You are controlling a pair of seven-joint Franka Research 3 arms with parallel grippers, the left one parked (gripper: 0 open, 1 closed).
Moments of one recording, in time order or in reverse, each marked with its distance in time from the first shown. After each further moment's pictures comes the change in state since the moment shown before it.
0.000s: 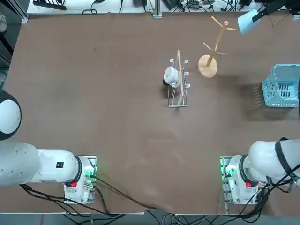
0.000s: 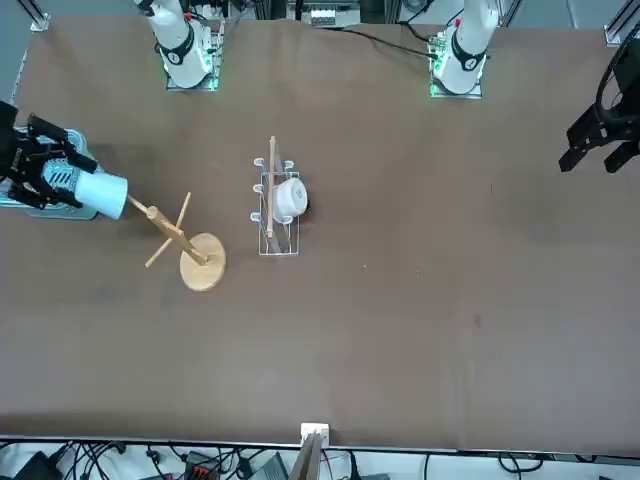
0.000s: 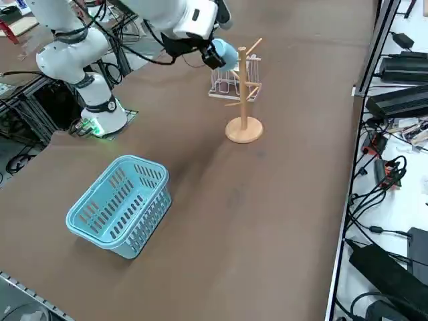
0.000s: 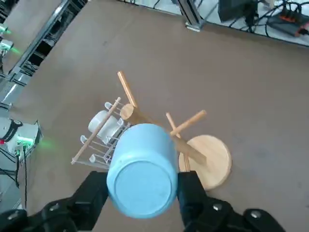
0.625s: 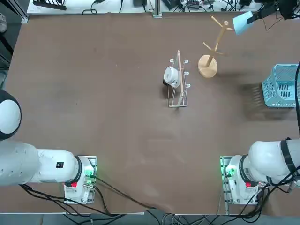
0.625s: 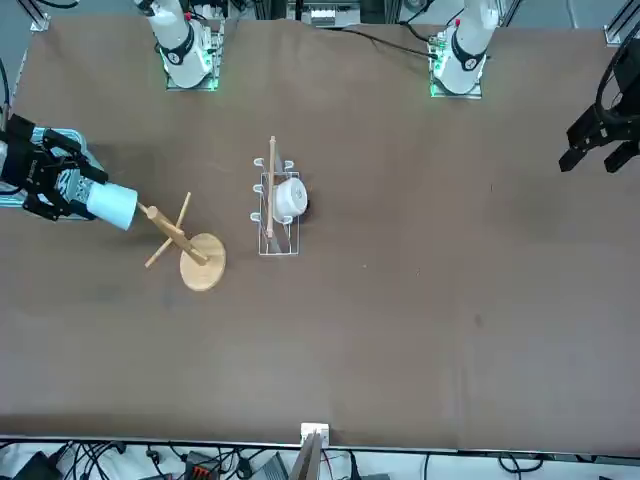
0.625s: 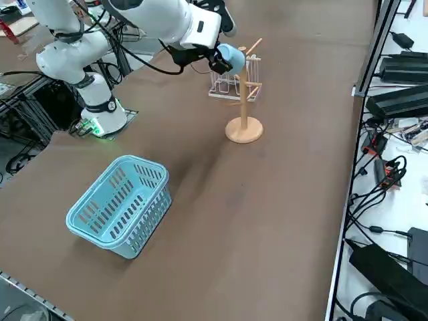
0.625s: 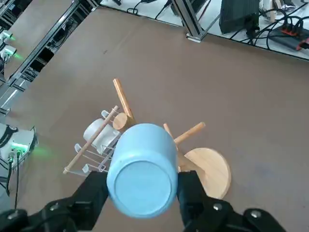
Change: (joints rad) arm 0.015 0.006 0.009 -0.046 0.050 0.072 -0.052
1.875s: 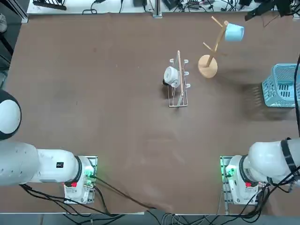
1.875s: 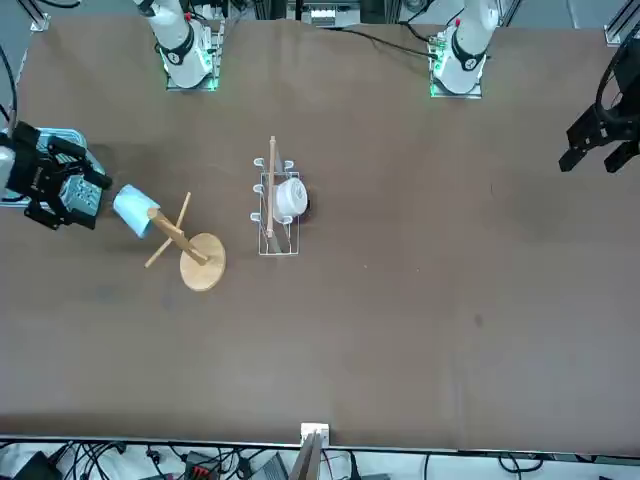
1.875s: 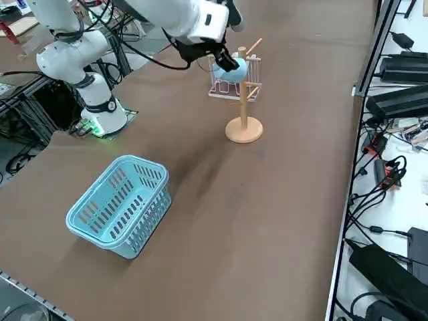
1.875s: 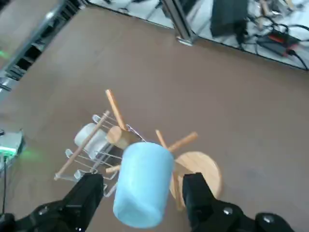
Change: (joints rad) arm 0.029 0.002 0.003 0.058 -0.066 0.035 0.096
